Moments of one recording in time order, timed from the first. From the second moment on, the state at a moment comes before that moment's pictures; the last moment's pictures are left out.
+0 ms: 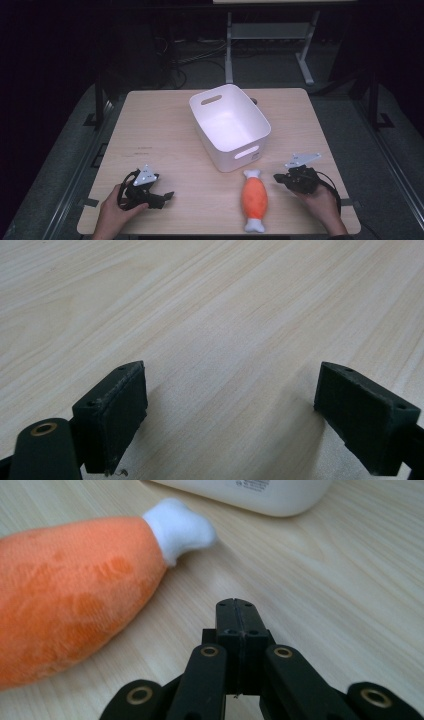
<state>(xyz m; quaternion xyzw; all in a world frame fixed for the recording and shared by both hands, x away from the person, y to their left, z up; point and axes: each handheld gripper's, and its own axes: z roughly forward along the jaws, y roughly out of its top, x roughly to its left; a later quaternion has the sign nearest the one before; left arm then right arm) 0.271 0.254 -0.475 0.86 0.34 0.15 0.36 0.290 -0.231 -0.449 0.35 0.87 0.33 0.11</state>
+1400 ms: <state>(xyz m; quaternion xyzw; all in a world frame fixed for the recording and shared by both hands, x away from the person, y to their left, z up) 0.271 0.254 -0.475 0.86 0.34 0.14 0.36 0.323 -0.173 -0.448 0.30 0.89 0.33 0.07</state>
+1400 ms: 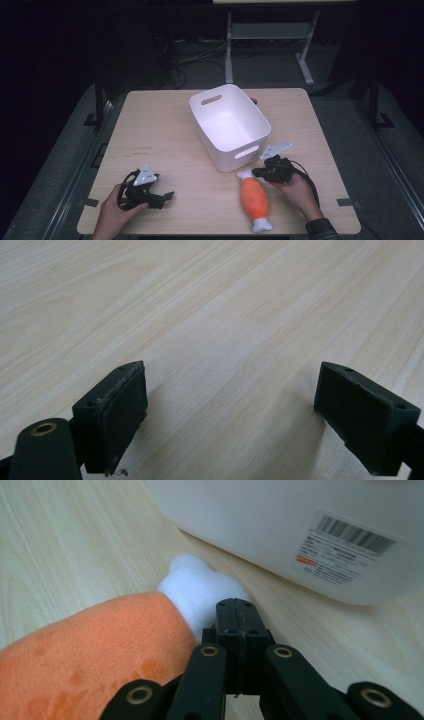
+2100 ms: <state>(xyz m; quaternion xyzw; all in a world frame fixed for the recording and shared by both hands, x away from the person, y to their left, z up) 0.270 0.254 -0.475 0.86 0.34 0.14 0.36 0.324 -0.136 -0.444 0.26 0.90 0.34 0.05</state>
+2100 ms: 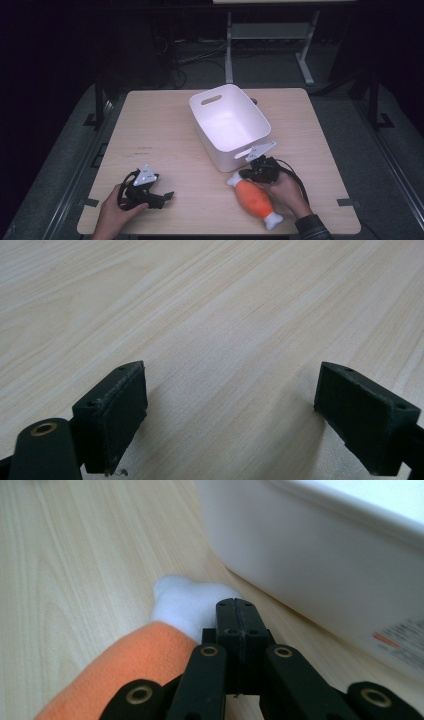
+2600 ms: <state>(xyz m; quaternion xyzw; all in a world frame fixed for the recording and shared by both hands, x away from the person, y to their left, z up) 0.270 0.254 -0.475 0.86 0.34 0.14 0.36 0.318 -0.109 -0.441 0.21 0.92 0.34 0.04</state>
